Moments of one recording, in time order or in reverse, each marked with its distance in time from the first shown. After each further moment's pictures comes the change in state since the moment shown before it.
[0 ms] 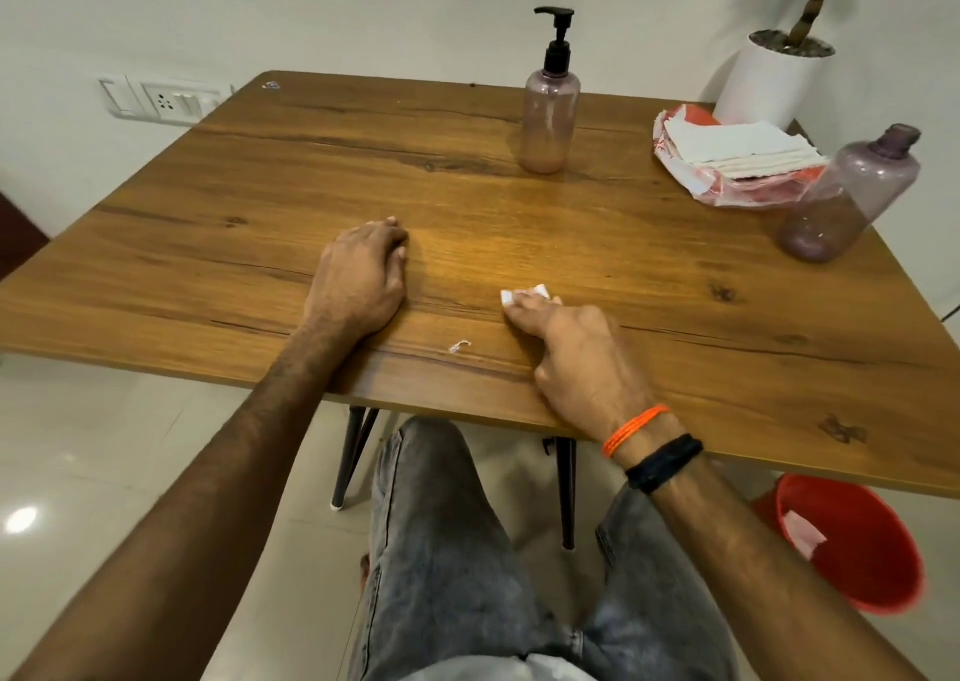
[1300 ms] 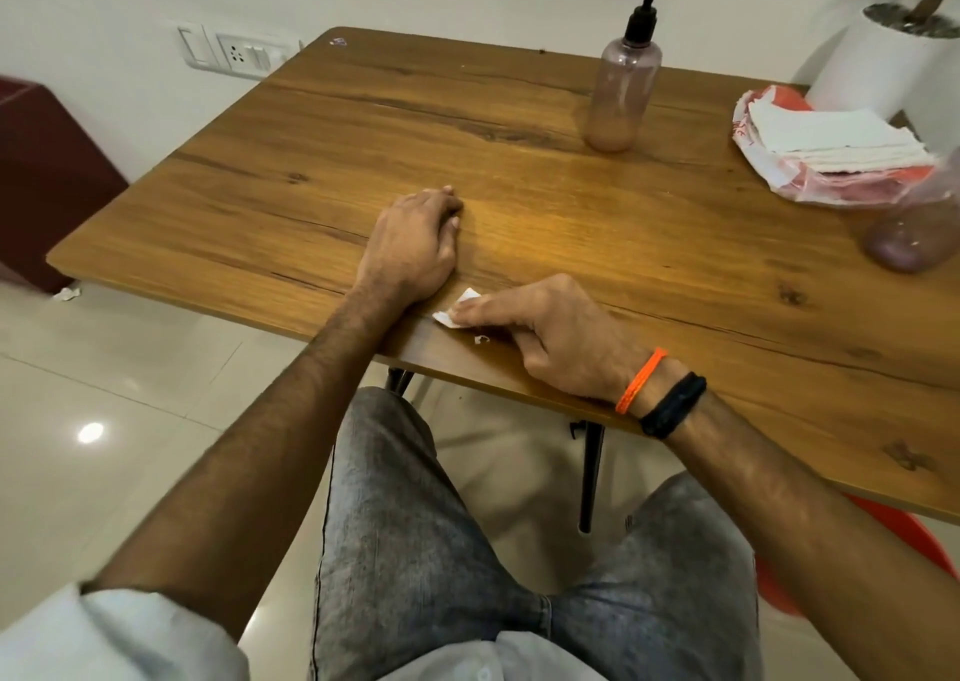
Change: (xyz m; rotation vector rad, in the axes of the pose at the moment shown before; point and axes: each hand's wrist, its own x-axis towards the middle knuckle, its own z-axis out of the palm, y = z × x) left_hand 0.000 0.004 0.002 0.000 0.050 -0.039; right_hand 0.030 -0.022 0.000 0.243 -0.209 -0.556
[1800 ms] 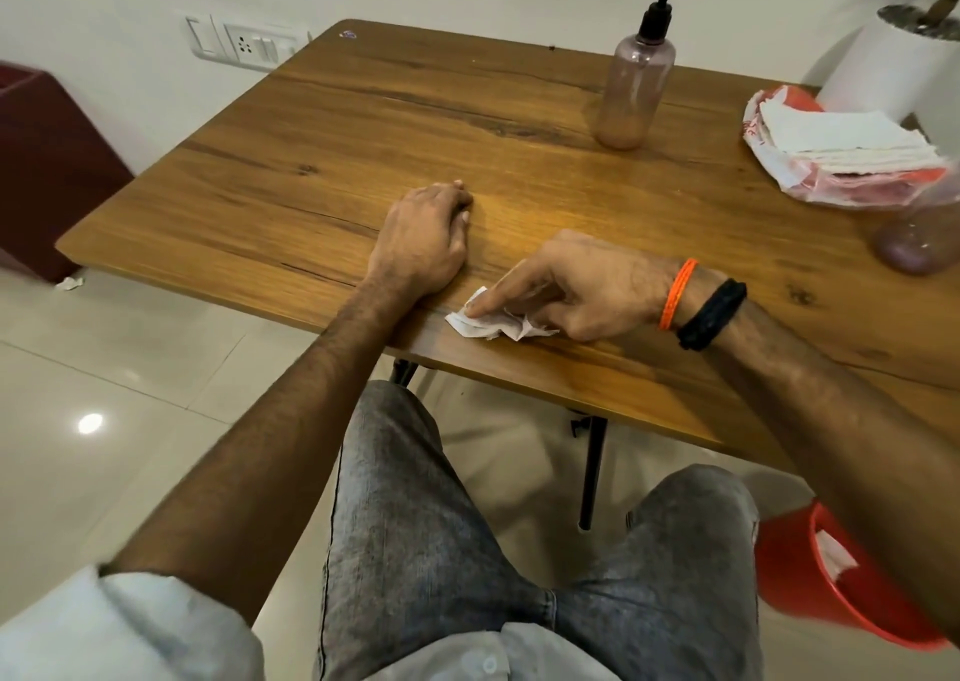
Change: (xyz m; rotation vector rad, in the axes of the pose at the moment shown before) left_hand 0.000 0.002 -0.003 0.020 -0.007 -0.011; right_hand 0.028 0.009 -0.043 -0.063 -0.421 0.050
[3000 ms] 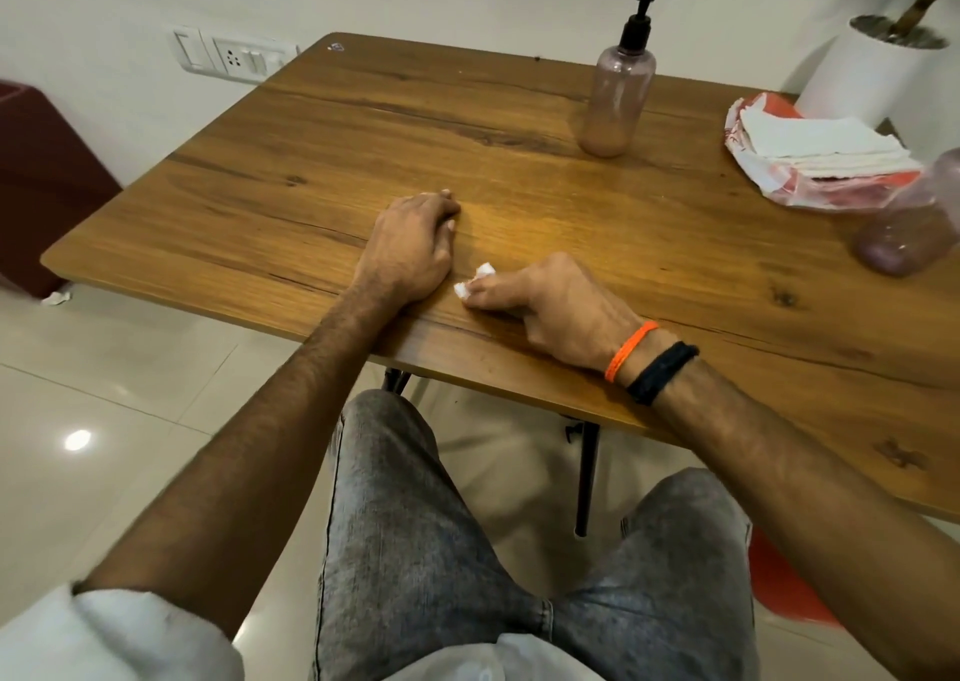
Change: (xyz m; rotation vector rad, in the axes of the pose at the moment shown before) left_hand 0.000 -0.005 -0.004 -0.049 -0.027 0.018; right_hand 0.003 0.001 0.037 -0.100 0.391 0.042
